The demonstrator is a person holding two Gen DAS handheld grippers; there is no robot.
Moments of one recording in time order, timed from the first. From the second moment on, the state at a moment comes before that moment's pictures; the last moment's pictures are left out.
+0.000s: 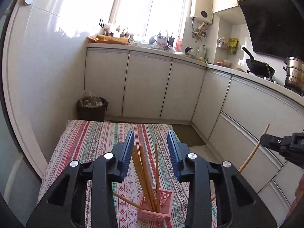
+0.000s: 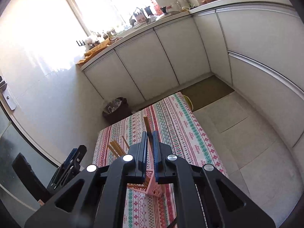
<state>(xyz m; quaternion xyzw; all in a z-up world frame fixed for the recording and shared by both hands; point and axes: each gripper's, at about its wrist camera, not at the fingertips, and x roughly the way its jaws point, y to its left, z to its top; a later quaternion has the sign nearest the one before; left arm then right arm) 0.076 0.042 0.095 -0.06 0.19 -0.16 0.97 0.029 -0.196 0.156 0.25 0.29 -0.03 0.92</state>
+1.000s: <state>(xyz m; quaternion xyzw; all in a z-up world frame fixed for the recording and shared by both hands) 0.043 0.082 0.131 -0.06 0.16 -0.14 0.98 0.053 -0.148 0.117 0.23 0.32 -0.03 0.92</state>
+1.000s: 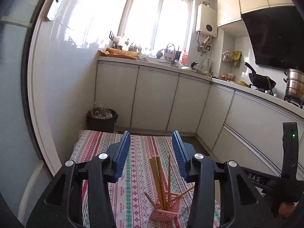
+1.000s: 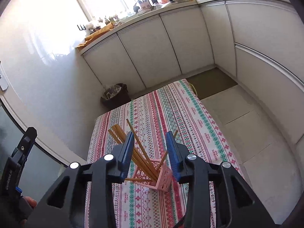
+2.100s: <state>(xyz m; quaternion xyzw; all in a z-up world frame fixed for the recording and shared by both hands) 0.044 -0.059 -0.076 0.17 0.50 -0.29 0.80 -0.079 -0.238 -0.030 0.08 0.40 -0.25 0.88</state>
